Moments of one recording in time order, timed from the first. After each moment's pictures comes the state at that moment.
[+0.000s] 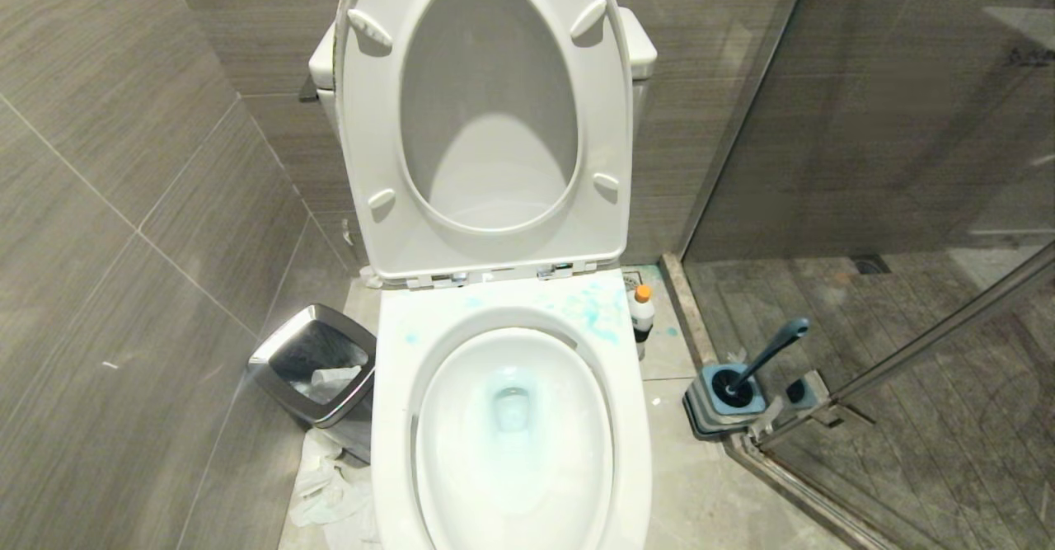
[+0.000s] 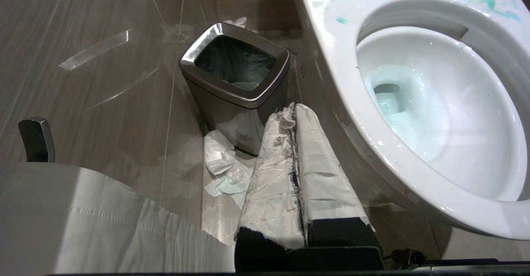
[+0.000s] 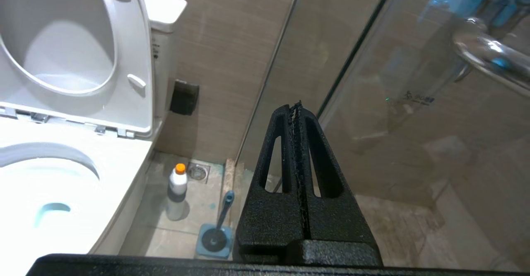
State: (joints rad) left arm 0.00 0.00 0.00 0.00 0.00 0.00; right arm -0.03 0.33 -1.02 0.31 0.05 -0.25
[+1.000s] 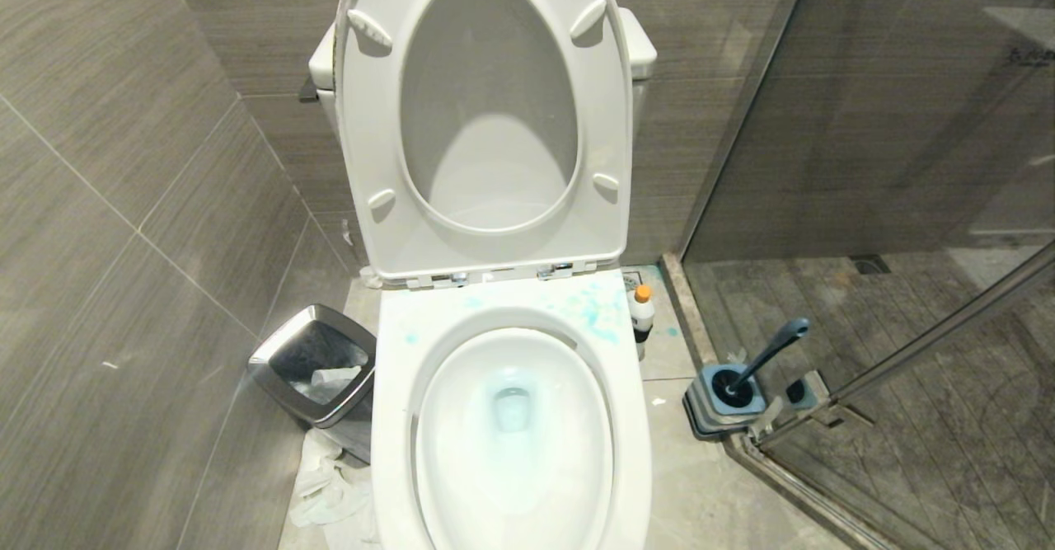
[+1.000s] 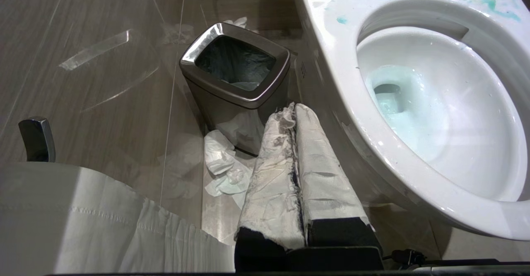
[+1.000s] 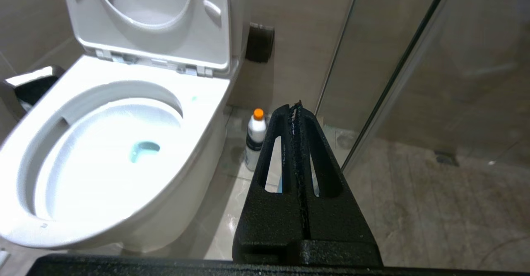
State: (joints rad) left arm 0.00 0.00 0.00 0.00 0.00 0.00; right arm 0.00 0.00 -0.45 0.20 0.18 -0.09
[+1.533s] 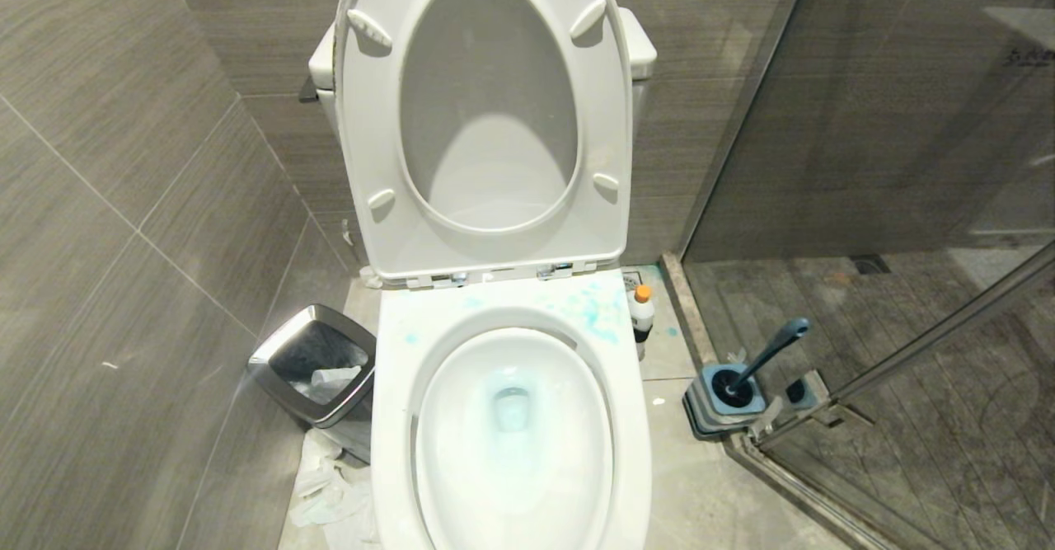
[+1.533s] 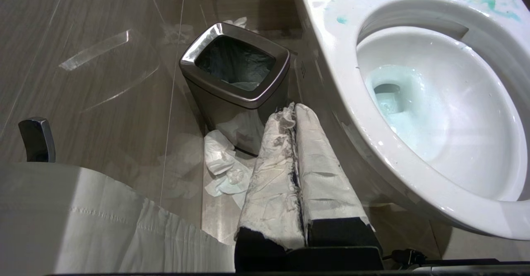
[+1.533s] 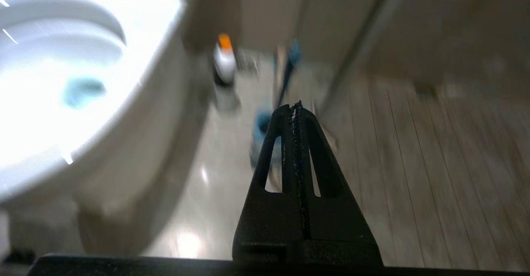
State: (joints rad) left arm 0.00 0.00 0.00 0.00 0.00 0.00; right arm 0.00 0.00 -0.01 -0.07 0.04 -0.14
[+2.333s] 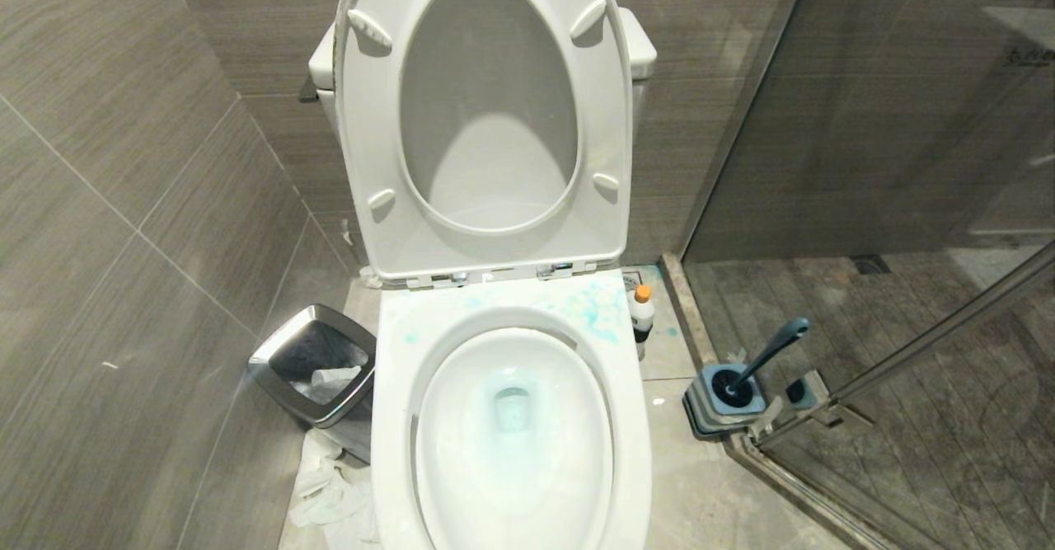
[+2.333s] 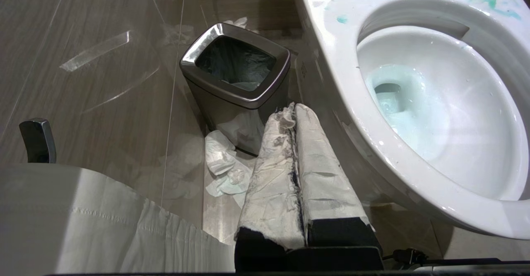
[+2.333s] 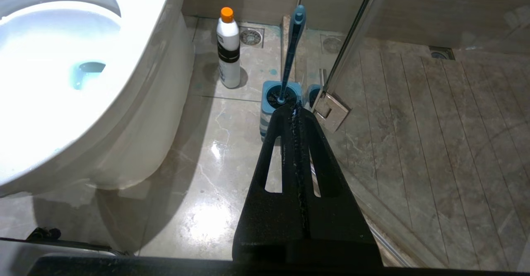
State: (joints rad) left arm 0.00 0.00 0.00 0.00 0.00 0.01; right arm 0.00 0.00 -0.01 0.01 0.03 -0.08
